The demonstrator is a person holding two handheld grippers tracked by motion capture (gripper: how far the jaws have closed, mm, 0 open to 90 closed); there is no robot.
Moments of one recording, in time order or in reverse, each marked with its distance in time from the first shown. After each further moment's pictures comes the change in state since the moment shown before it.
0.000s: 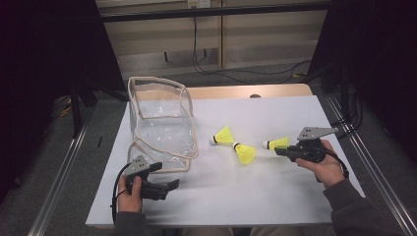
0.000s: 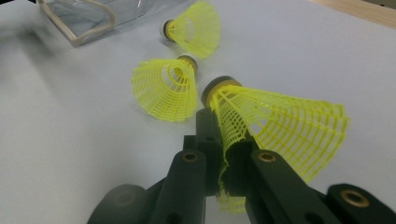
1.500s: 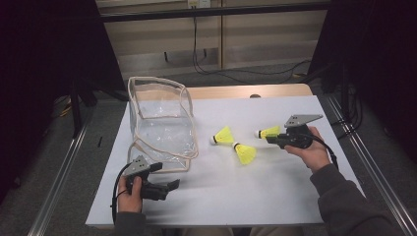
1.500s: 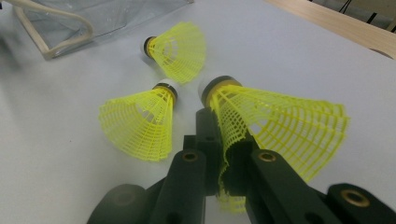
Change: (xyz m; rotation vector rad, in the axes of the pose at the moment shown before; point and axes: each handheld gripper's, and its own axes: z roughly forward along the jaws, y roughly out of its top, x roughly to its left) left arm -0.001 0.000 0.000 0.001 -0.004 0.001; right arm -0.014 0.031 0.030 0.021 -0.022 -0.041
